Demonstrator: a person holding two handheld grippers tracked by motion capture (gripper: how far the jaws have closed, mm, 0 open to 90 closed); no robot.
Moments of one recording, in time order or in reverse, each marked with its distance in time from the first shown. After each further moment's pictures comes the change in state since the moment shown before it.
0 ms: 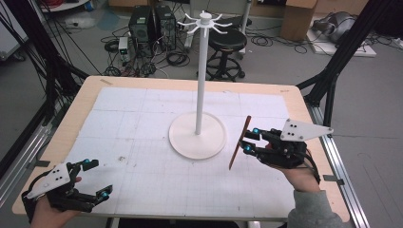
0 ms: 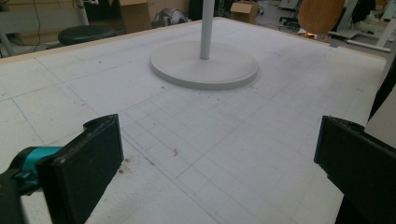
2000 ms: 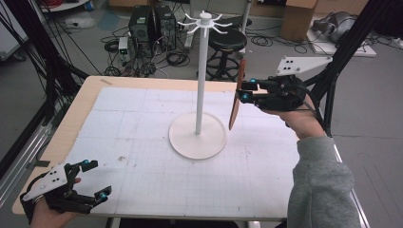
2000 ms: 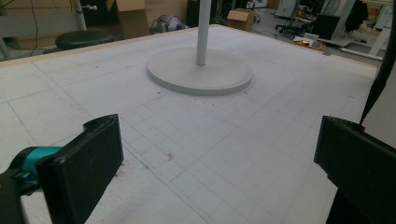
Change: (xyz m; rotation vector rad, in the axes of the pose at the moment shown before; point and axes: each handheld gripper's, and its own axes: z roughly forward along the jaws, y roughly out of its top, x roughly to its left) left arm -0.003 0.001 -0.004 -0.036 -0.016 -0.025; right arm -0.063 0.103 0.022 0.054 0.013 -0.024
